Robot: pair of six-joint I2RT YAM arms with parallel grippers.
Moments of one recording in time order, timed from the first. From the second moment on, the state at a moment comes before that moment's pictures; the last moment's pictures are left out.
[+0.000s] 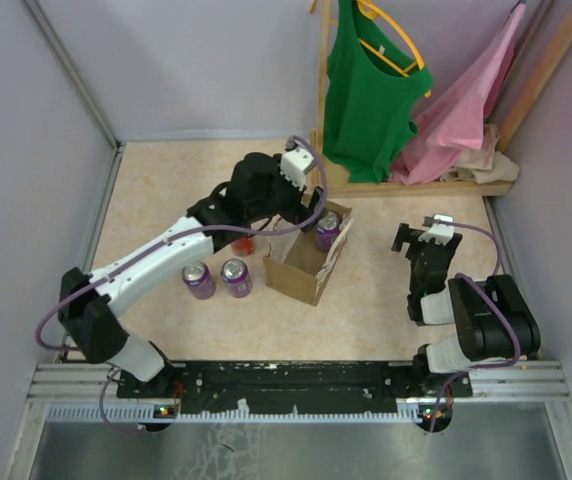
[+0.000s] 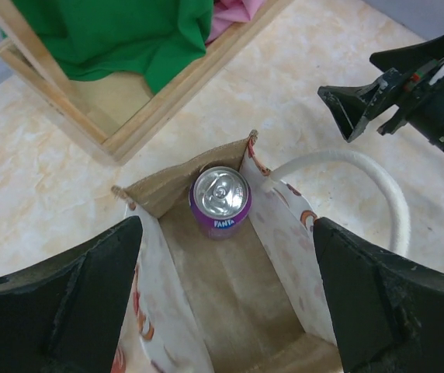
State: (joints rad) left arm -0.82 1.48 1.37 -0.21 0.05 -0.02; right arm 0.08 1.45 0.16 1.20 0.31 0.03
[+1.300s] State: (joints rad) left arm -0.79 2.03 1.60 -0.26 0.11 -0.03; right arm 0.08 1.45 0.16 1.20 0.31 0.03
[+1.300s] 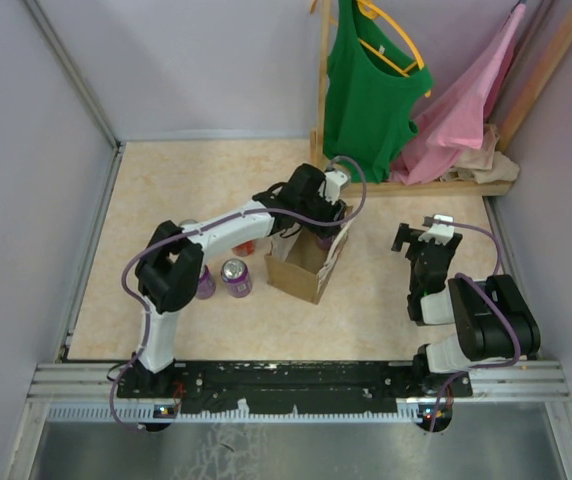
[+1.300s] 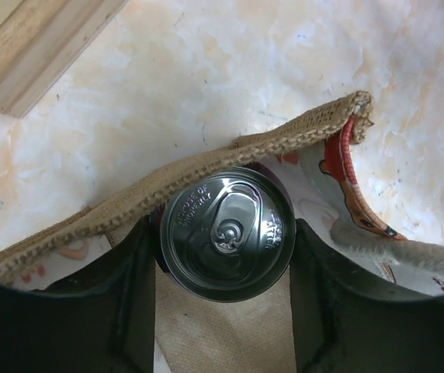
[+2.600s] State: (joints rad) left arm -0.78 1.78 1.76 -0.22 0.21 -0.10; right arm 0.08 1.45 0.16 1.20 0.31 0.03
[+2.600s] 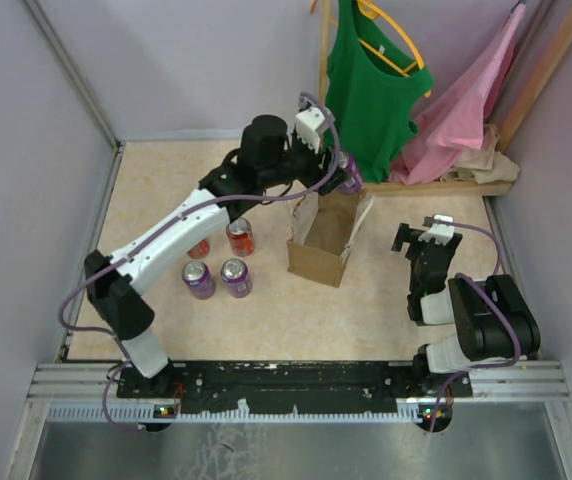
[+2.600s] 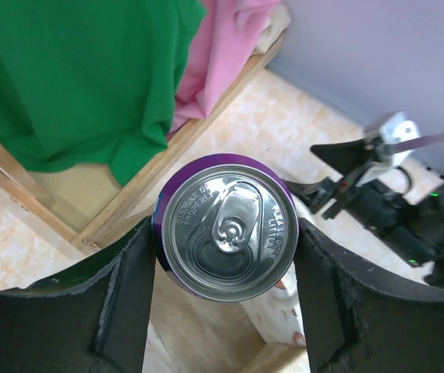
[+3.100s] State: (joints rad) left arm -0.82 1.24 1.42 -0.42 0.03 -0.04; right arm 0.08 1.45 0.16 1.20 0.31 0.03
